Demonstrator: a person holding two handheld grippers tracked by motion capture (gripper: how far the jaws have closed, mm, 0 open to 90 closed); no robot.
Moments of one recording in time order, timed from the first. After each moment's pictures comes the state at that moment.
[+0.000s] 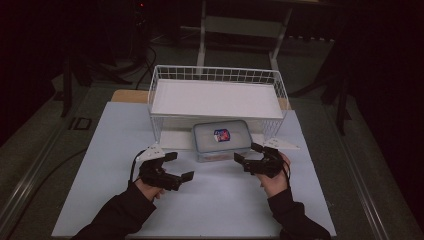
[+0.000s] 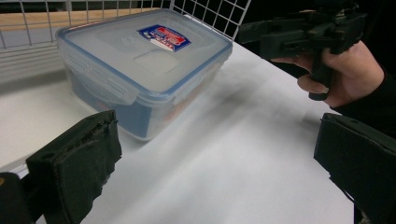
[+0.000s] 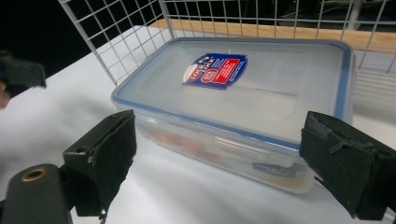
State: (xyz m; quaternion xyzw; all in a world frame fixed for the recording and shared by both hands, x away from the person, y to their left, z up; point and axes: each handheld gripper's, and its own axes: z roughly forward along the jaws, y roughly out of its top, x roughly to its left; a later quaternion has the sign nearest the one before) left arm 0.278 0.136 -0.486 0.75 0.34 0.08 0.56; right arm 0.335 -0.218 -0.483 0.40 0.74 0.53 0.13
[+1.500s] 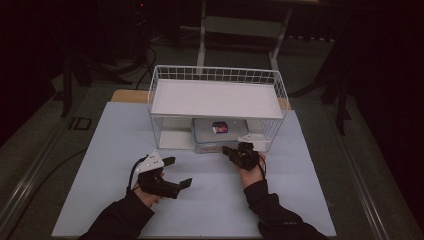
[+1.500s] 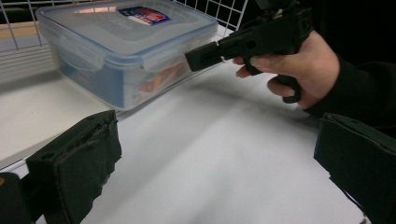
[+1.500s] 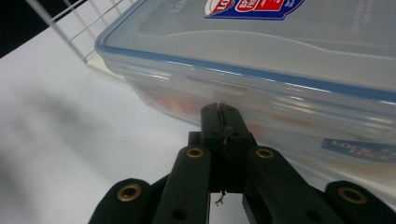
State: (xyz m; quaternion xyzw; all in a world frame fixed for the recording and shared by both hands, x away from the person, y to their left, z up) left arm 0.269 0.137 -0.503 0.76 0.33 0.11 0.56; right arm 0.371 -0.164 -0.517 0.43 0.76 0.47 0.12
